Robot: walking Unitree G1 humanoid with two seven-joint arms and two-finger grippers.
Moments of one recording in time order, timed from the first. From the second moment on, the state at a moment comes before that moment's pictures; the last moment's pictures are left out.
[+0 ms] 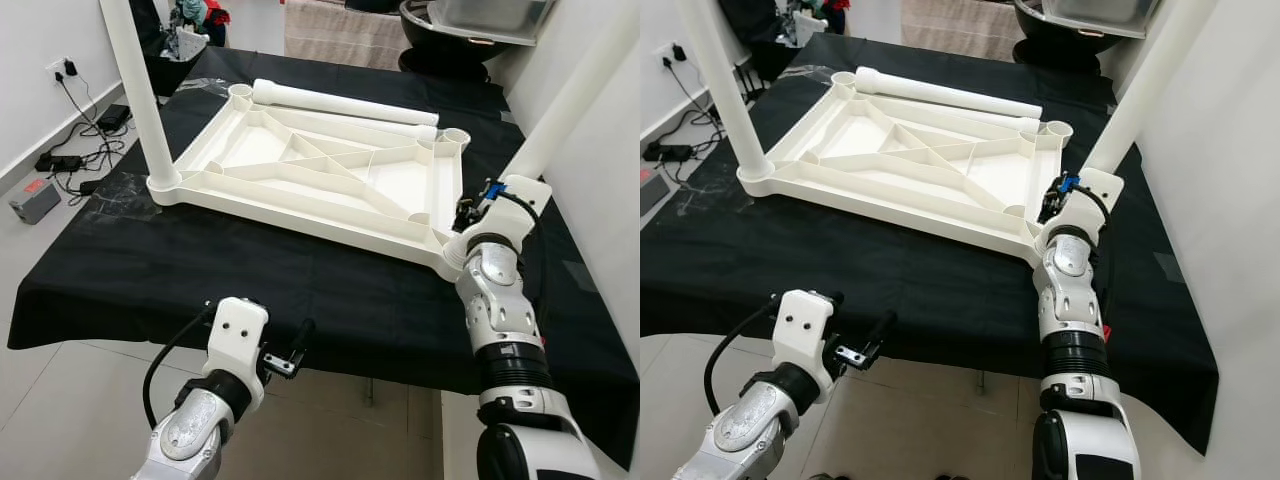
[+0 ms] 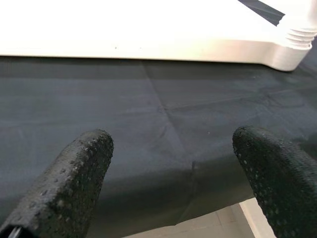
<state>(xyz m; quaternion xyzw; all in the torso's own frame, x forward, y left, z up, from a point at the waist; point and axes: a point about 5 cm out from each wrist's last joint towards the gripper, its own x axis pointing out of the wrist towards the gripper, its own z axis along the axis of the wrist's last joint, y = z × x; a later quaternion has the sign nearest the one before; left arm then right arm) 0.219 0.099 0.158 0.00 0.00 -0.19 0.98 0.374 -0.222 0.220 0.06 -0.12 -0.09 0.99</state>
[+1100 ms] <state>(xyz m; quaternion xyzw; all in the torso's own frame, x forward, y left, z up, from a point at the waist) 0.219 0.099 0.157 0.00 0.00 -0.19 0.98 0.388 -0.201 0.219 0.03 -0.07 0.13 0.99</state>
